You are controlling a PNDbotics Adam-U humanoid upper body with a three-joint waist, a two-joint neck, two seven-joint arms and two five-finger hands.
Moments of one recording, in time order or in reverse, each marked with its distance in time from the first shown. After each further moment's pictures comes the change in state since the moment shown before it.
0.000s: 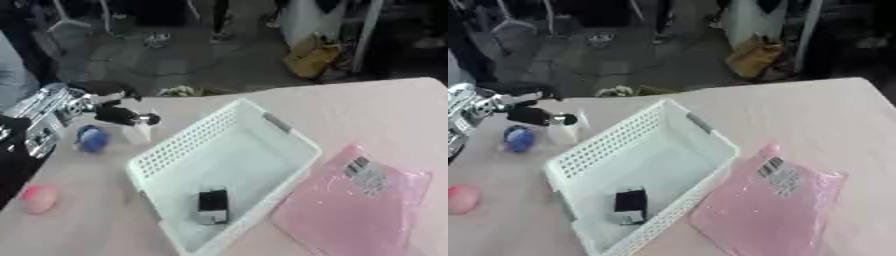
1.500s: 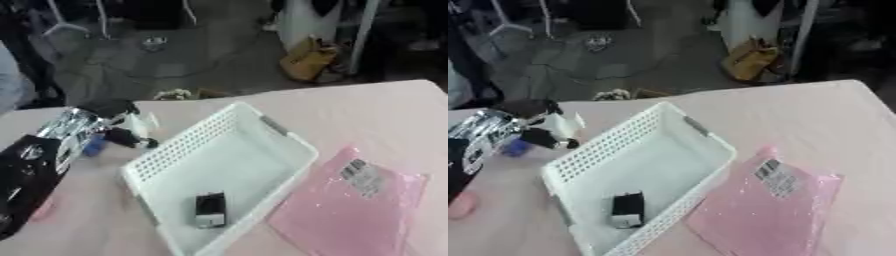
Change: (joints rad) left arm -0.016 -0.108 0.066 0.242 -0.283 -0.054 0.228; right arm 0.013 0.004 0.006 0.000 -0.001 -0.004 -0.004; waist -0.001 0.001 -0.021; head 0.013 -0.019
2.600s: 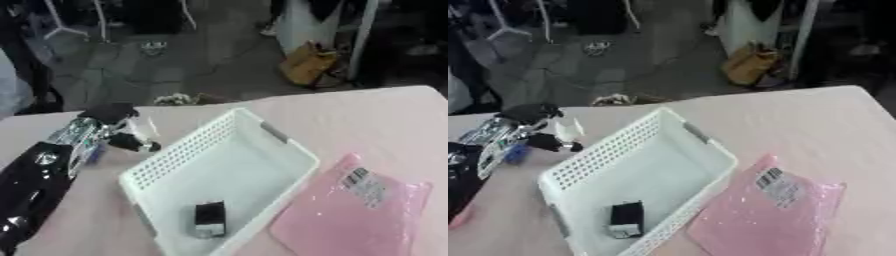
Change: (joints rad) left arm -0.058 -0.042 0.074 0.124 -0.079 -0.008 0.062; right arm 0.003 0.001 0.007 0.000 0.000 -0.004 0.004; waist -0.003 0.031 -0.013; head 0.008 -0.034
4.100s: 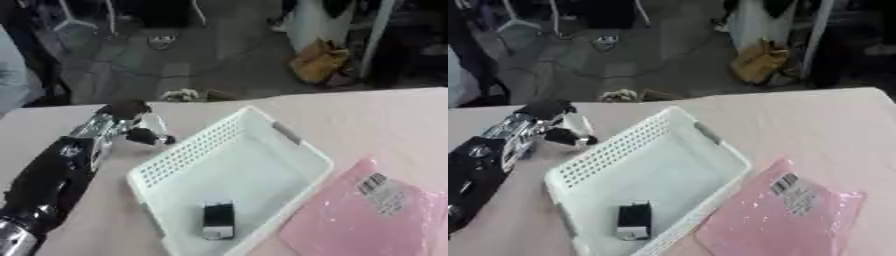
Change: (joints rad) left arm -0.069 -0.043 0.091 0.091 -0.050 0.031 0.040; right arm 0.001 0.011 0.006 0.000 0.001 0.002 -0.002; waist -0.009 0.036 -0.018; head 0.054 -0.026
